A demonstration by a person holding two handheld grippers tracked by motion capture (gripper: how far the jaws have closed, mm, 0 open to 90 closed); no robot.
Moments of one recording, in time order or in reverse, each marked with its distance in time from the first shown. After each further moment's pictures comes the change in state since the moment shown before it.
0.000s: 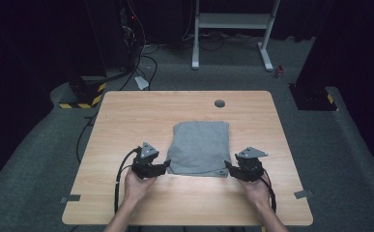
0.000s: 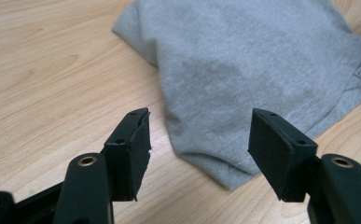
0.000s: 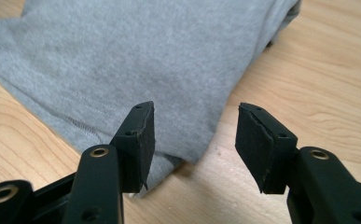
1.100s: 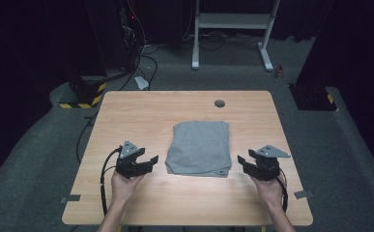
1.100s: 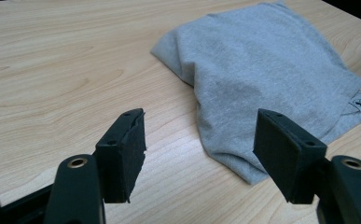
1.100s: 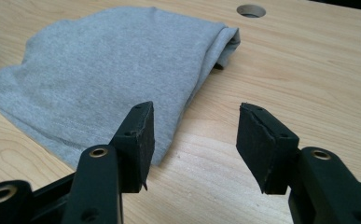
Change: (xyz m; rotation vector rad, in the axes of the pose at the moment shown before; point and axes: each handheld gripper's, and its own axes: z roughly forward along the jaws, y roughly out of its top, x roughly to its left) left arm 0.026 -0.007 -0.036 -0.100 0.019 -0.067; right arm -0.027 -0.002 -0.038 -0.113 -0.026 0.084
